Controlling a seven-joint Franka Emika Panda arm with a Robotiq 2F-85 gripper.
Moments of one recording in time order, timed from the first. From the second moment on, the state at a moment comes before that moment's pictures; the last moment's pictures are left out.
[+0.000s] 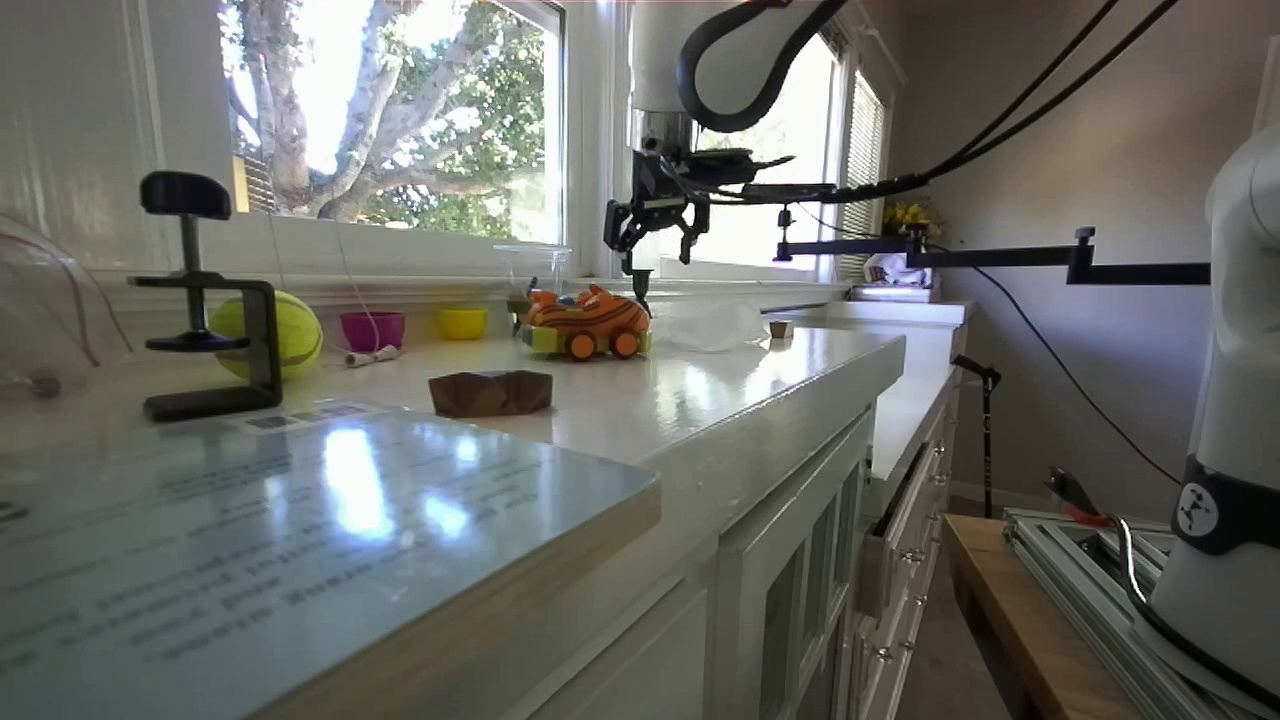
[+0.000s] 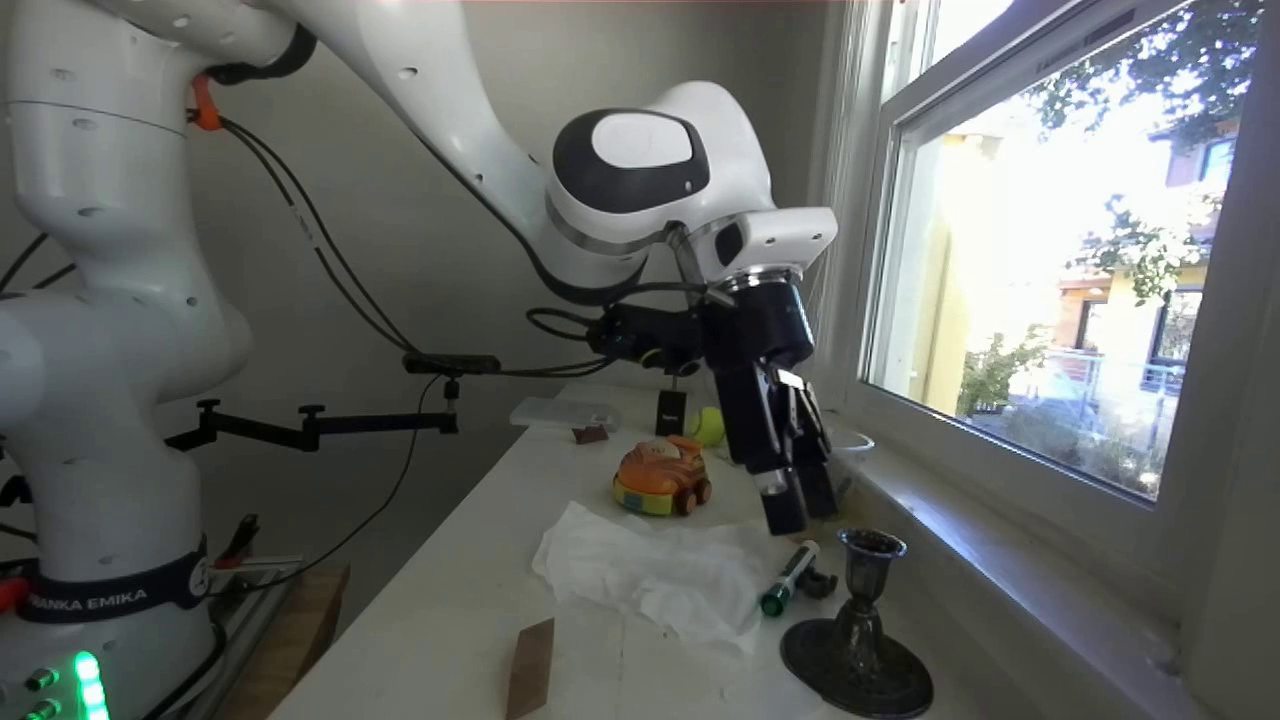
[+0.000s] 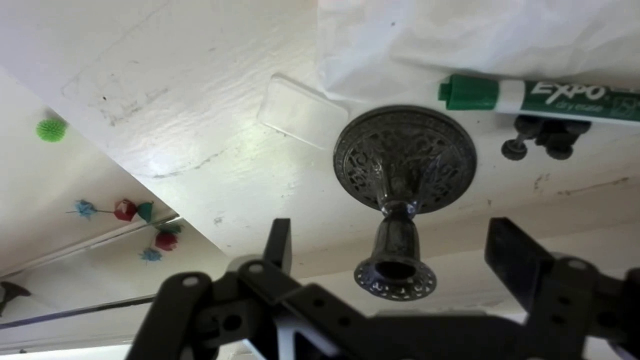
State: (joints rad) arm -0.25 -0.03 -0.17 -2.19 -0.61 2.45 0.85
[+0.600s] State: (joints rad) arm -0.25 -0.01 -0.20 -2.19 -0.61 2.45 0.85
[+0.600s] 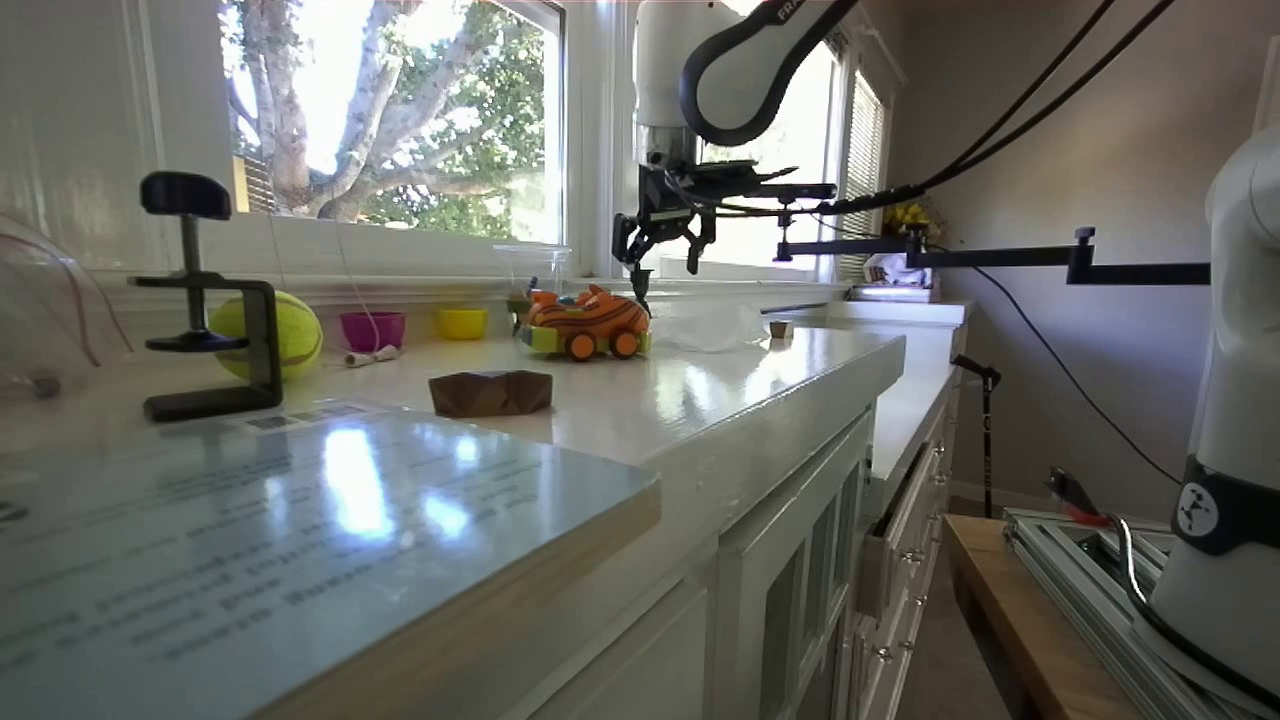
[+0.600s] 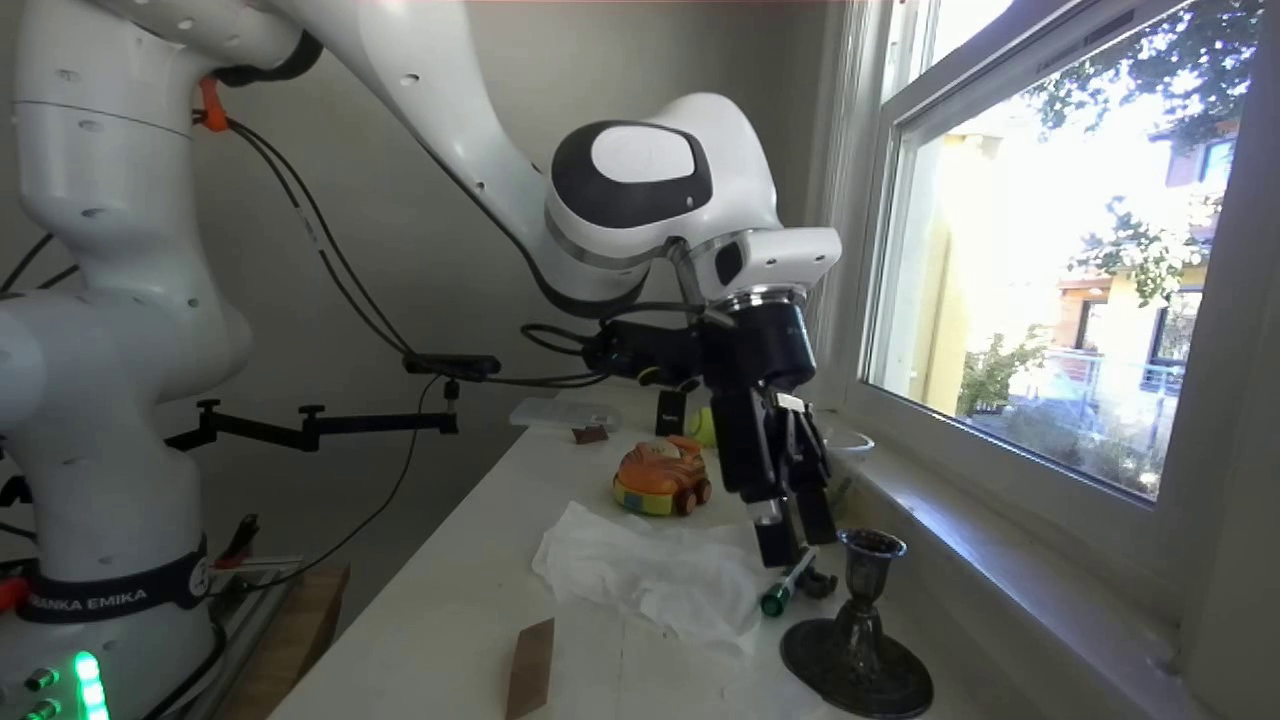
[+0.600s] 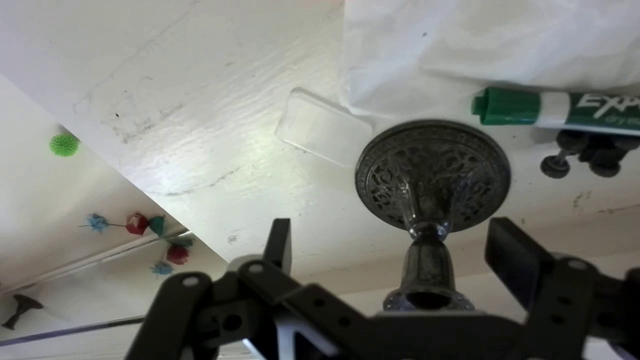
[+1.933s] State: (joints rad) arm -0.25 0.03 -0.21 -2.22 -0.76 2.54 0.99
